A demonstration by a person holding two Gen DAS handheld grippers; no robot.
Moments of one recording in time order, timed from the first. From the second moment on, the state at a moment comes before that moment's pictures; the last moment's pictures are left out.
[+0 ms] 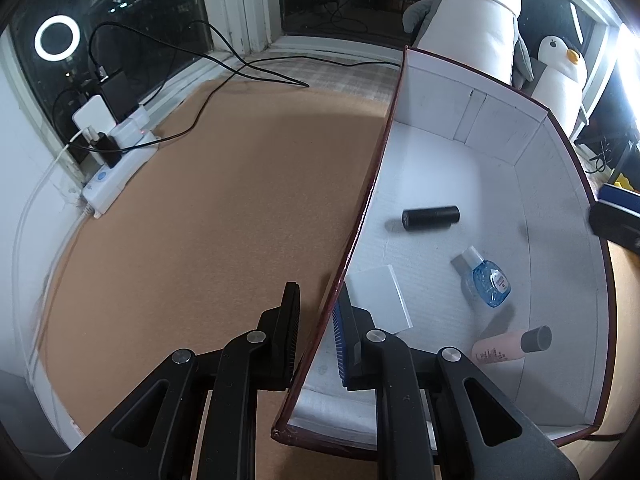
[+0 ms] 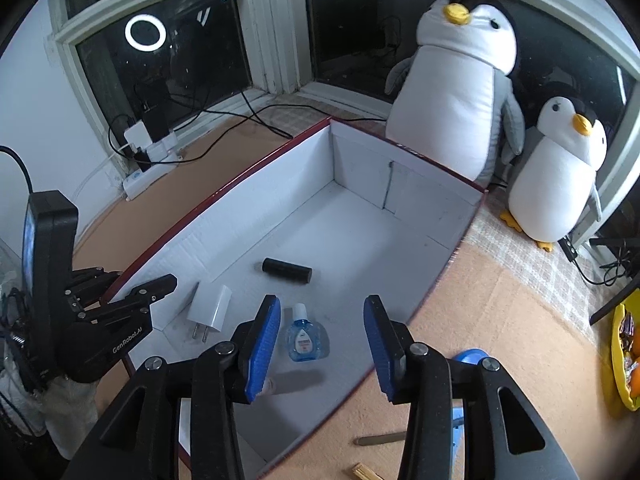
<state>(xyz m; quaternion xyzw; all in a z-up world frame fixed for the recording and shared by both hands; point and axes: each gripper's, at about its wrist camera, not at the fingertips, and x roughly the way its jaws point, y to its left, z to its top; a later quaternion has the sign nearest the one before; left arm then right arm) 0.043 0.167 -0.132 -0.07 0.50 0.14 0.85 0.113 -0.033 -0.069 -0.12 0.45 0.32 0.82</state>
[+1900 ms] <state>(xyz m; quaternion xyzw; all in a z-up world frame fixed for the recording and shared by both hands) 0.051 0.156 -0.130 -0.04 0.52 0.18 0.84 0.170 -0.175 -0.178 -0.24 0.50 0.28 0.78</state>
